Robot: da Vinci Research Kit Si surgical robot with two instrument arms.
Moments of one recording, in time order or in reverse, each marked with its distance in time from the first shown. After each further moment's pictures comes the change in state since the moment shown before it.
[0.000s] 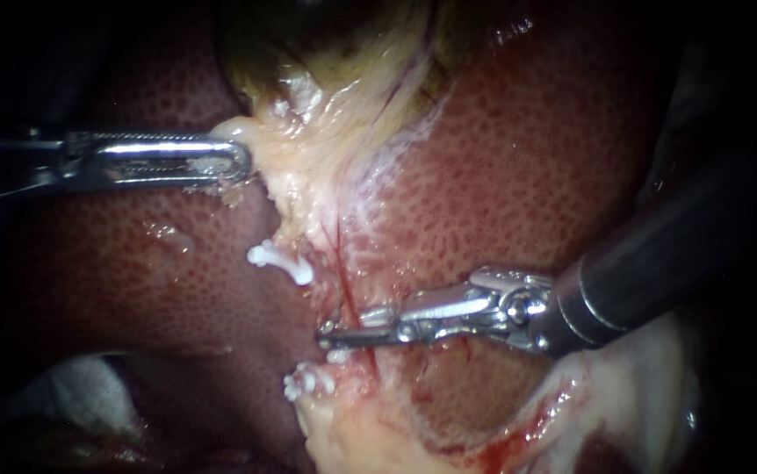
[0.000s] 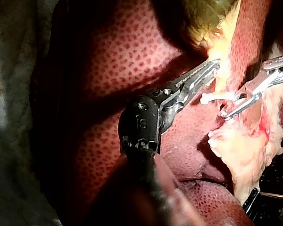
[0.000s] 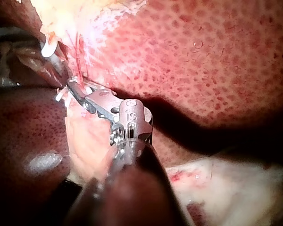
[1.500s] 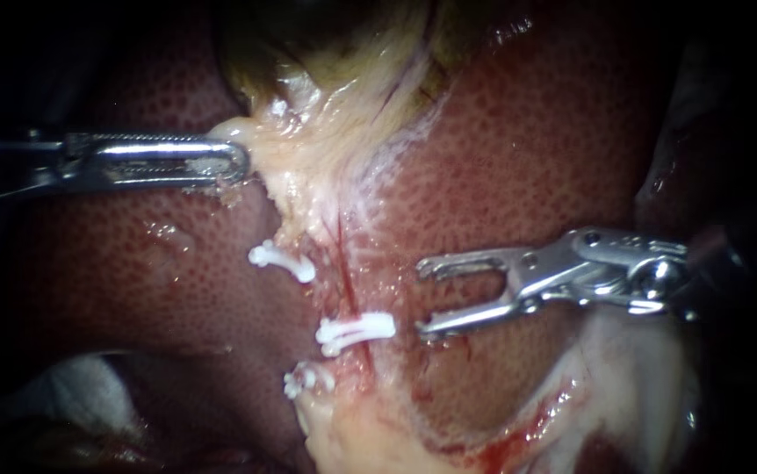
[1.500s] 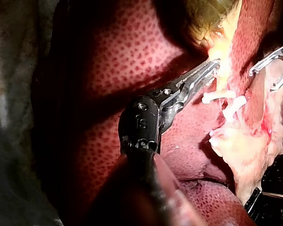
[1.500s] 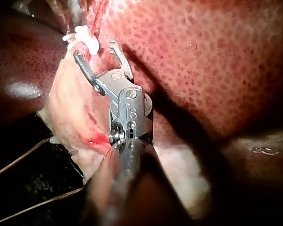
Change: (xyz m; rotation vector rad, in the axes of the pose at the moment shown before) right arm 0.005 -0.007 -0.014 -0.060 0.041 -0.551; left arm 0.000 0.000 0.000 -0.001 -0.001 0.003
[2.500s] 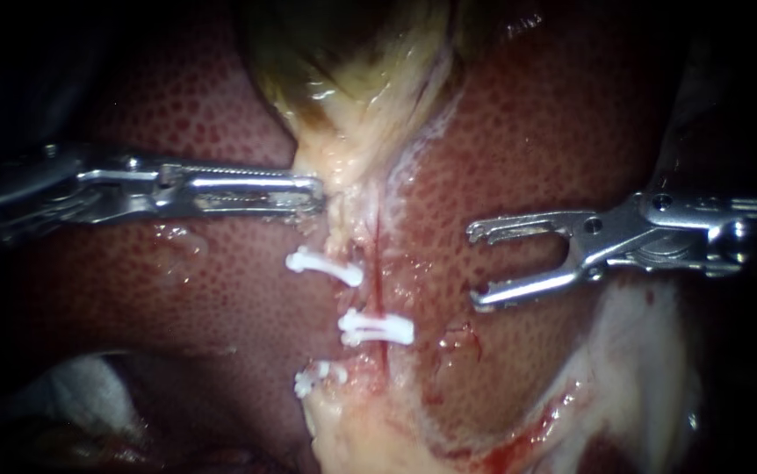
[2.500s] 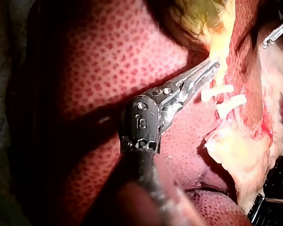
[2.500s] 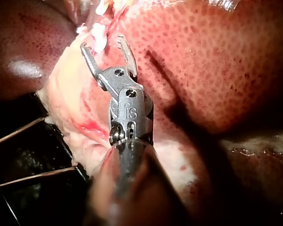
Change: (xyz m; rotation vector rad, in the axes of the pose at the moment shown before) right arm 0.002 0.000 -0.004 0.000 -0.003 -0.057; left arm -0.005 -0.003 0.010 -0.005 -0.050 0.032
